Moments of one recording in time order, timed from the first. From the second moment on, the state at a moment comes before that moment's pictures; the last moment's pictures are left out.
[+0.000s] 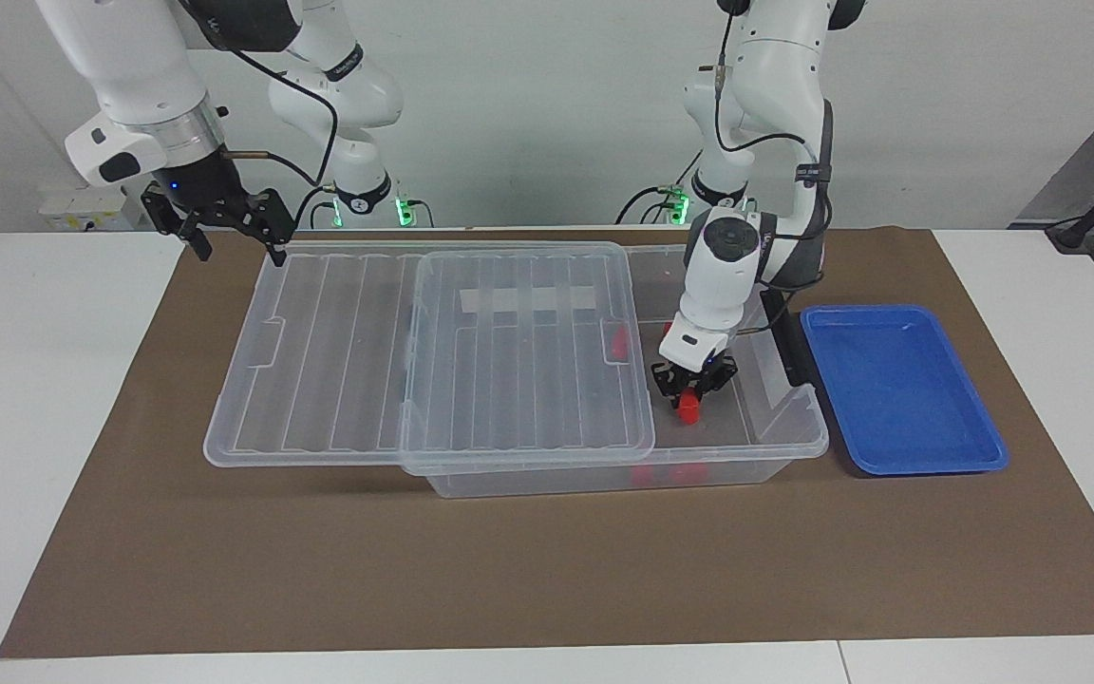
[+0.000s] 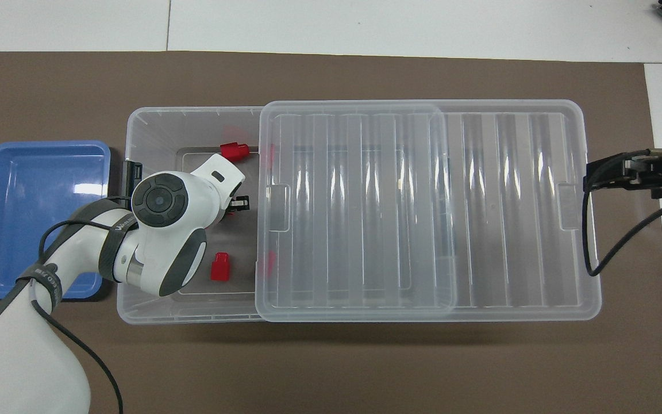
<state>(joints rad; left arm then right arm) -0.41 0.24 0.01 -2.11 0.08 2.48 -0.48 -0.05 -0.01 0.08 -1.57 -0.02 1.57 0.15</state>
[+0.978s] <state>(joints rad) -0.37 0.11 0.02 -1.95 0.08 2.07 -0.37 -0.05 -0.01 0.08 -1.57 -0.02 1.57 0.15</state>
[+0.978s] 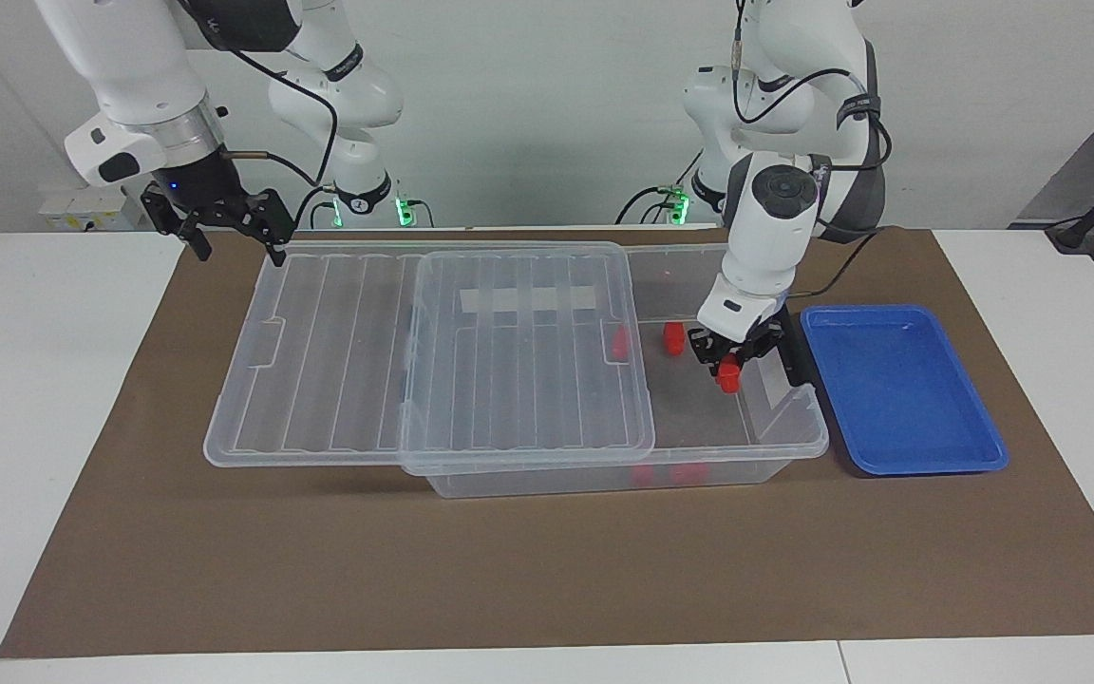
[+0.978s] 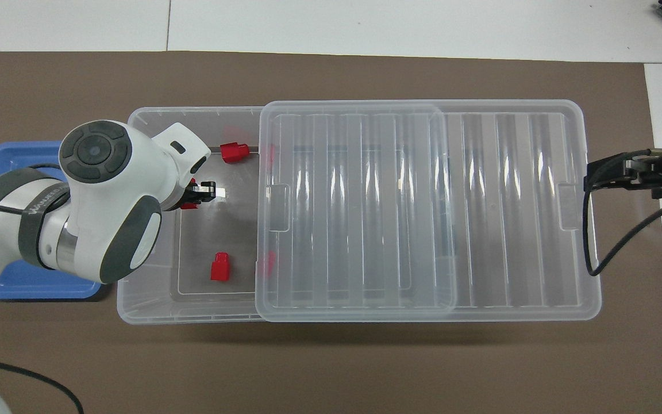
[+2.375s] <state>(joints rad) 0.04 -0.07 0.05 -1.85 0.01 1.75 0.16 -0.05 -0.01 0.07 -1.57 -0.02 1.58 0.15</state>
